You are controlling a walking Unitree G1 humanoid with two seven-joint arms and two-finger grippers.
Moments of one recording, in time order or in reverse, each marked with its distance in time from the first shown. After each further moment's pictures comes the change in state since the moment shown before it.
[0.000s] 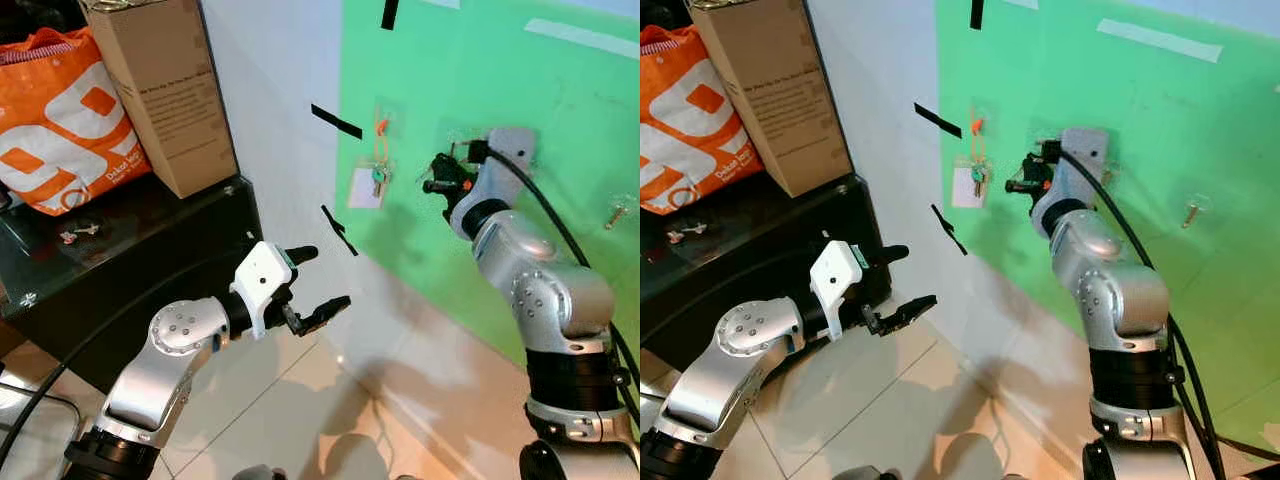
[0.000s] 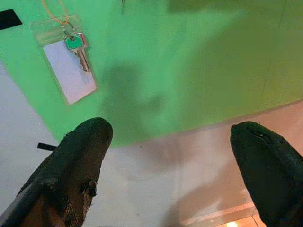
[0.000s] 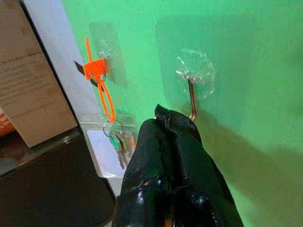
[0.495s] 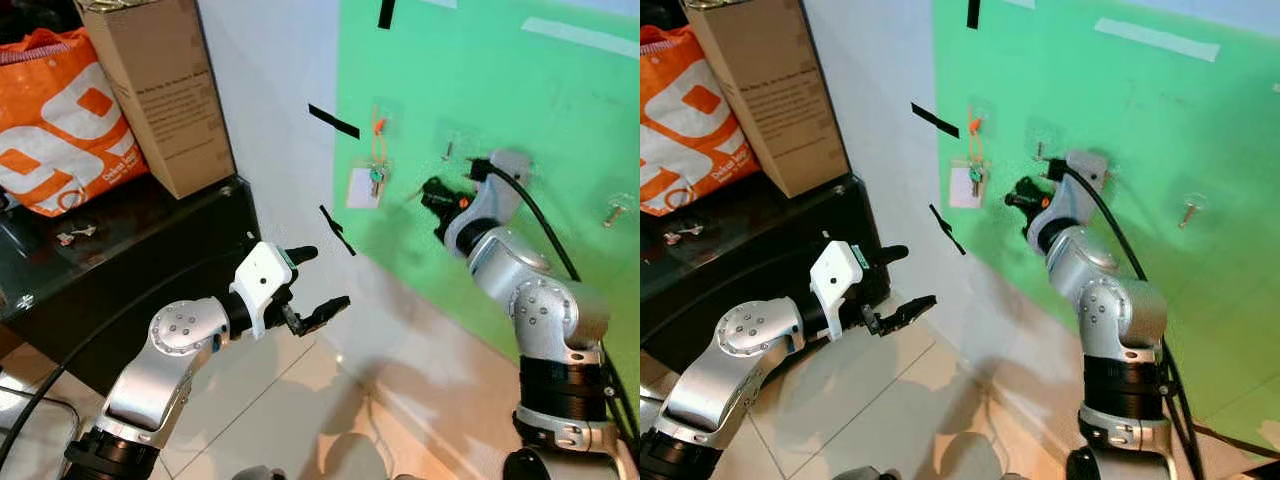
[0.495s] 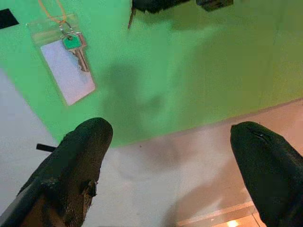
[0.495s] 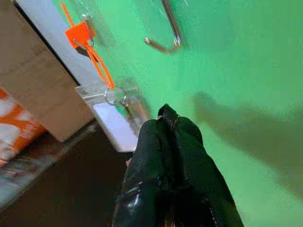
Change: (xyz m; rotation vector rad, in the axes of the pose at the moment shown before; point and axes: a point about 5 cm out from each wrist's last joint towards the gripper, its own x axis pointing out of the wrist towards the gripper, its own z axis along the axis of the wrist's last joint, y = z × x) left arm 0.000 0.000 0.000 0.005 0.005 0.002; right arm -0.003 -0.001 -0.022 0.263 0.125 0.037
